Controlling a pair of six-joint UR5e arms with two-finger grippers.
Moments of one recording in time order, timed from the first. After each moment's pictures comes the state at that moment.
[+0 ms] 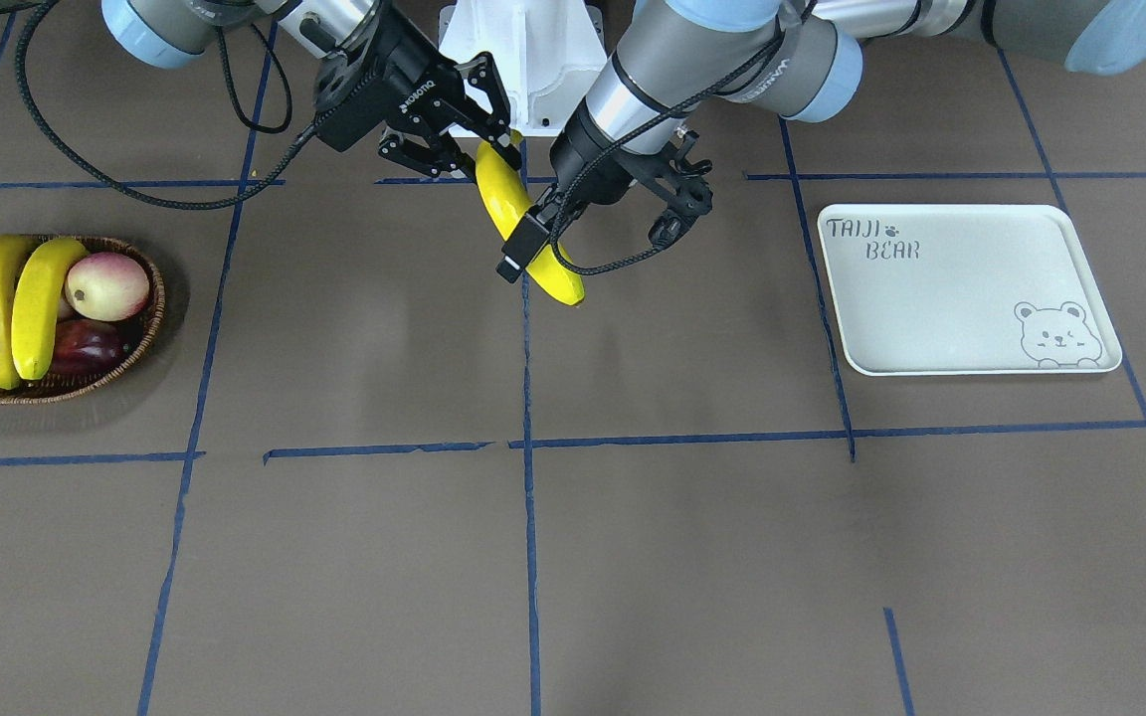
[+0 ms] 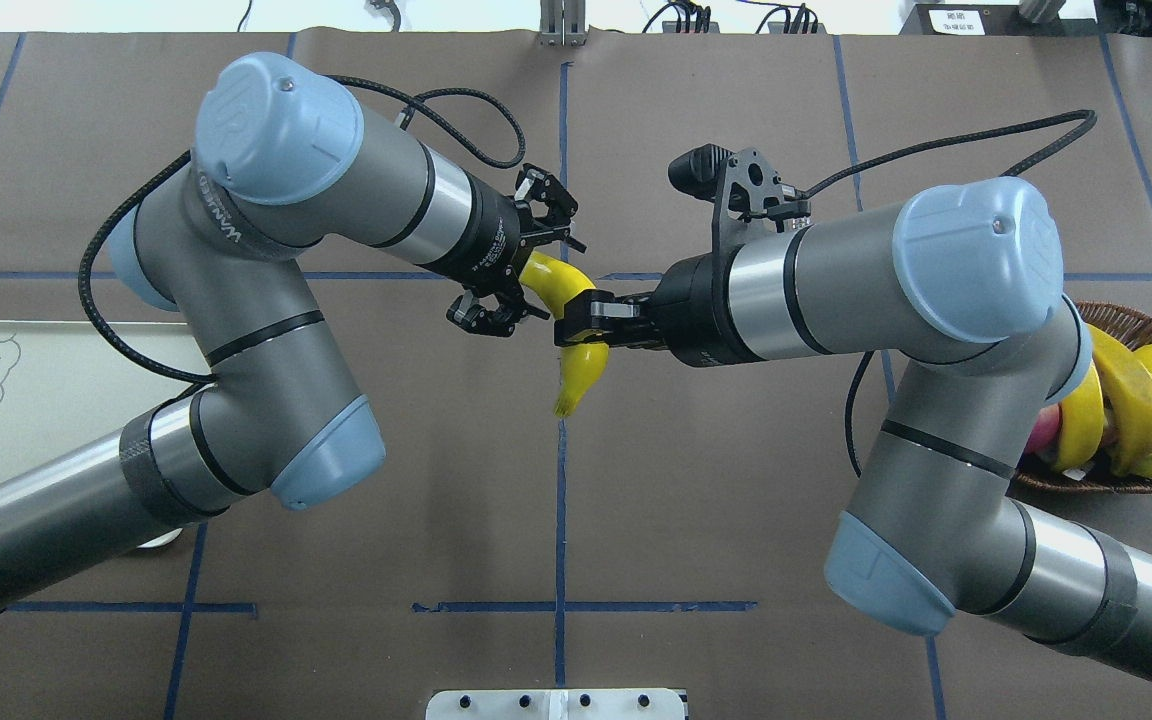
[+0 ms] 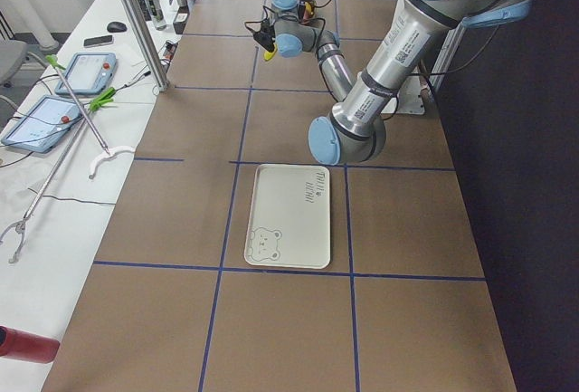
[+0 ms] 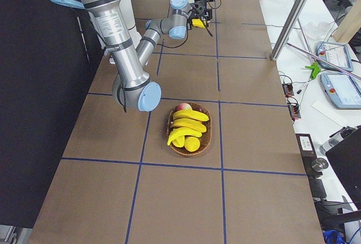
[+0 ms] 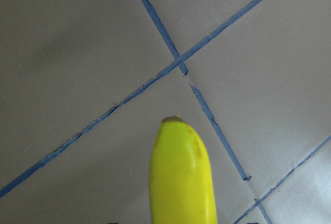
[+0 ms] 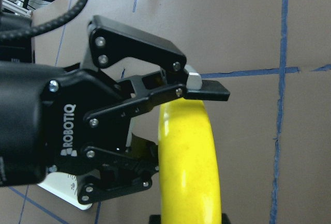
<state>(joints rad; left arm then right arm) -0.65 -2.30 -1.71 -1.99 -2.01 -2.31 0.57 -1.07 1.98 -1.03 1.93 1.36</state>
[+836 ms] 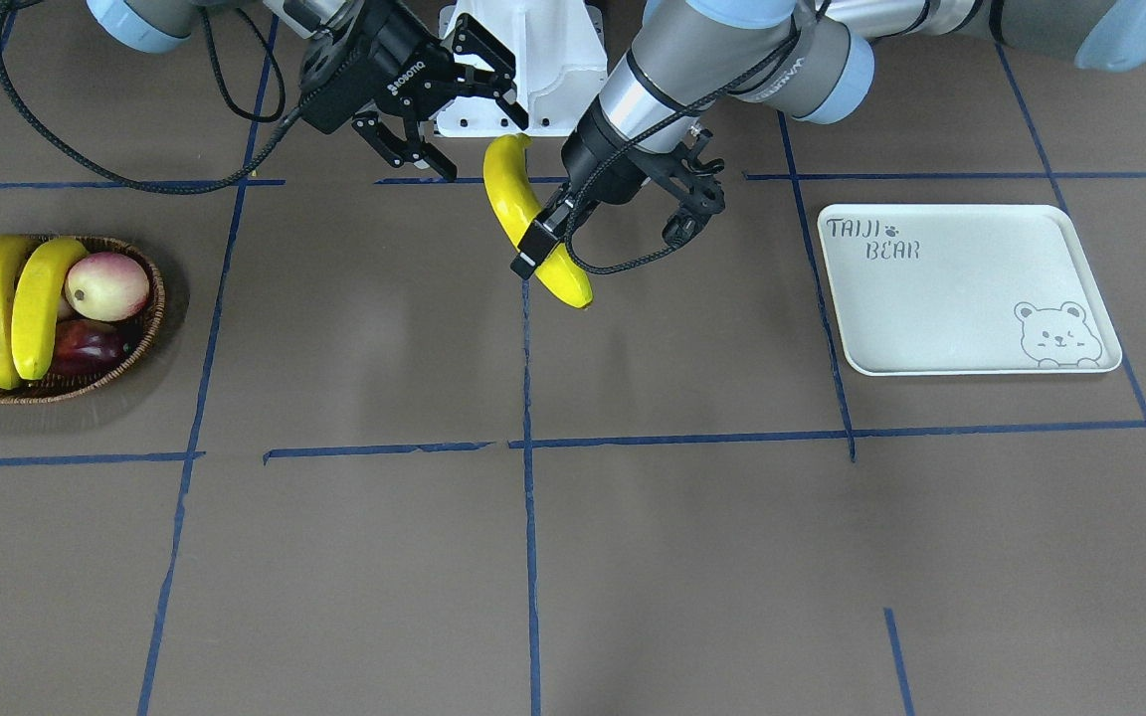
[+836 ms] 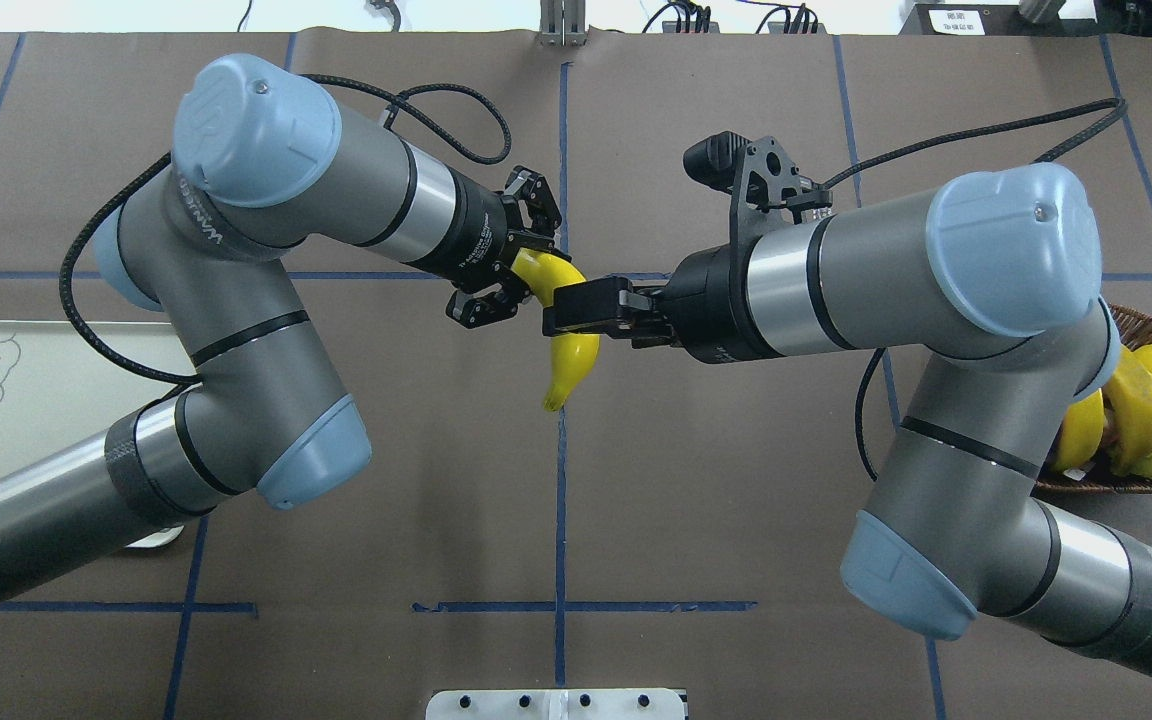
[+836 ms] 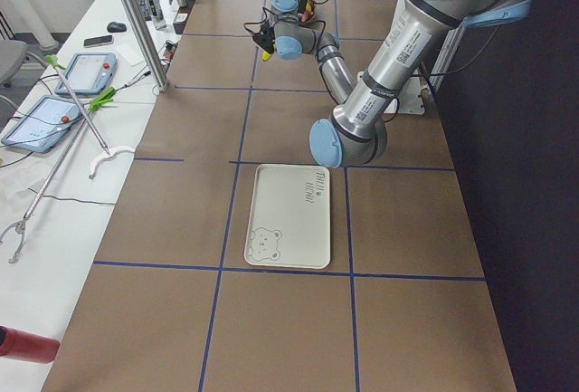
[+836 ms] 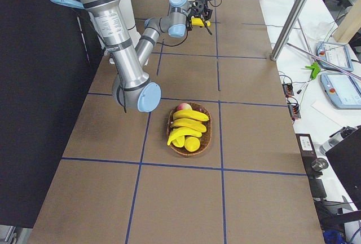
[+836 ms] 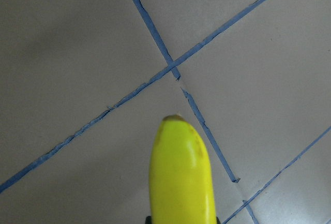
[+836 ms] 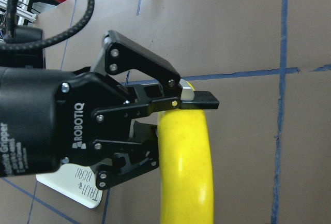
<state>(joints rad) -0.66 -2.28 -1.72 -2.01 -2.01 -2.32 0.59 -1.08 2.02 -1.06 1.95 1.37</state>
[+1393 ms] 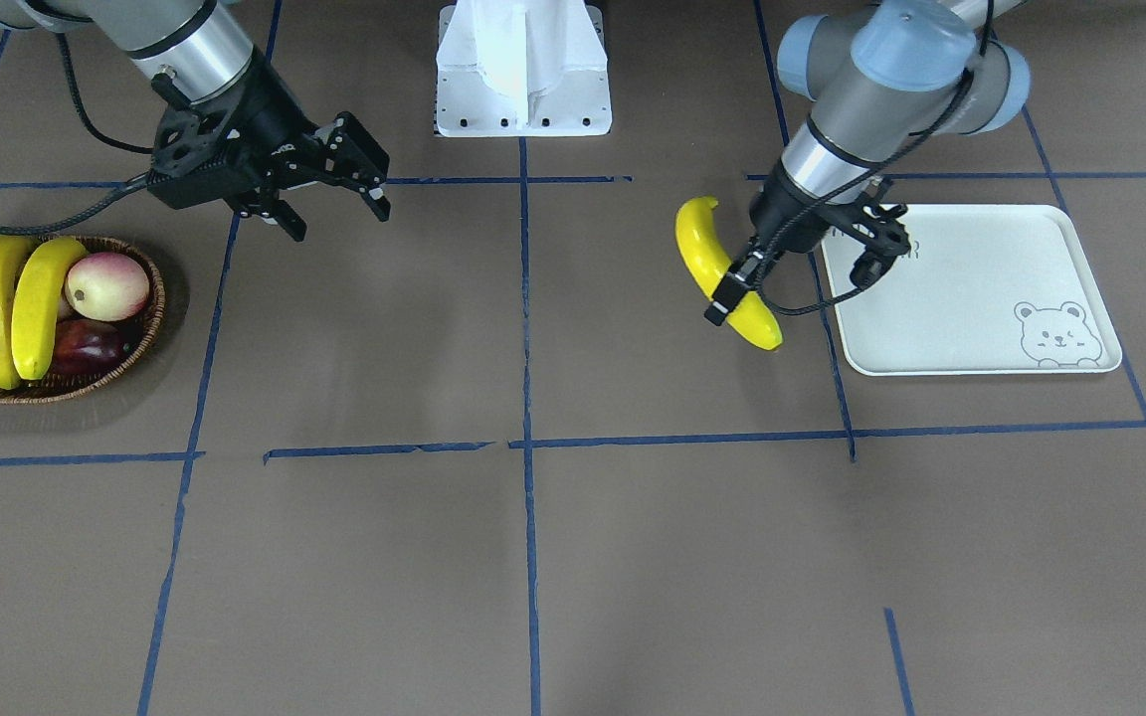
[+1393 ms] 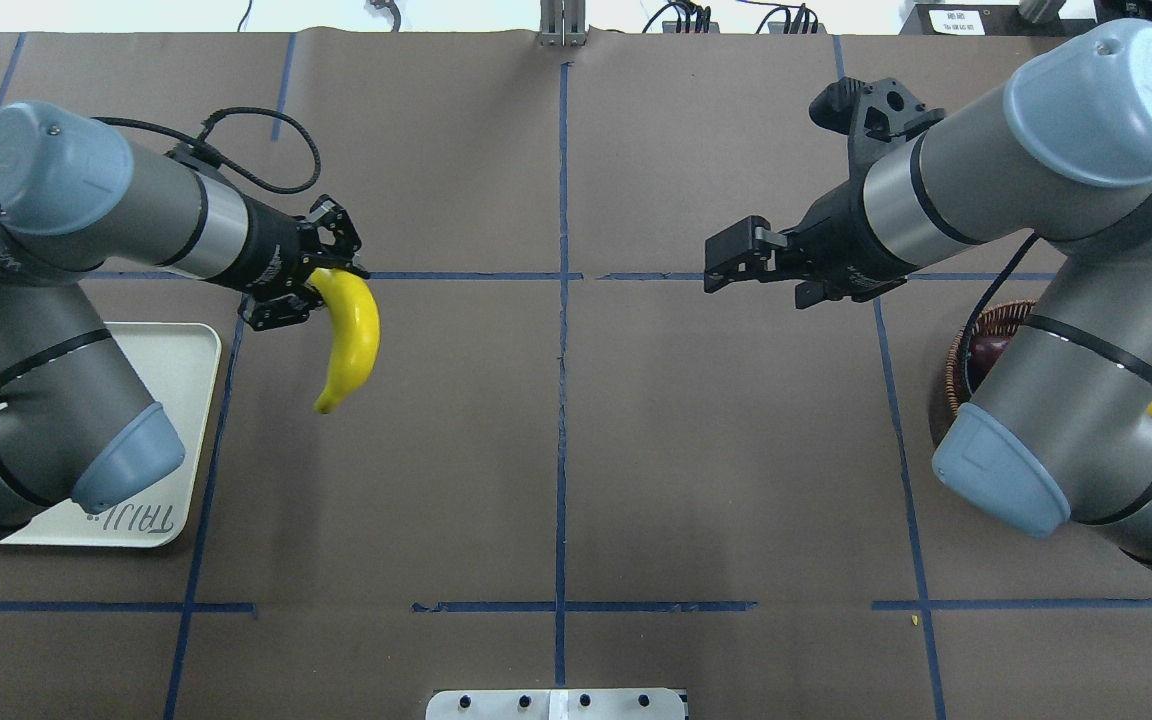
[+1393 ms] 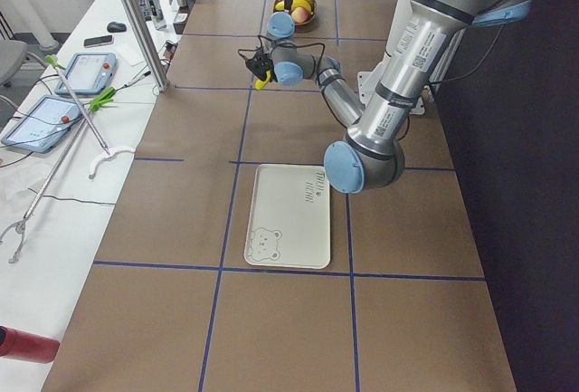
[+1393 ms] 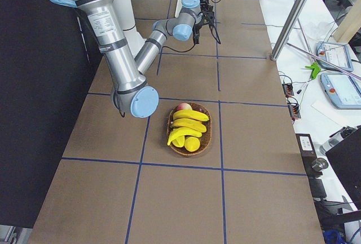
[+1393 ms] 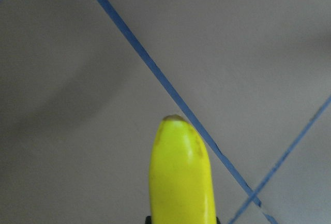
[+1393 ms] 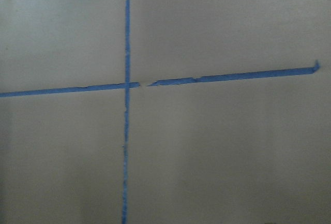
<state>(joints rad) -0.78 -1.92 -1.83 -1.99 -2.01 -1.97 0.78 -1.17 2.06 -1.49 2.11 1.17</state>
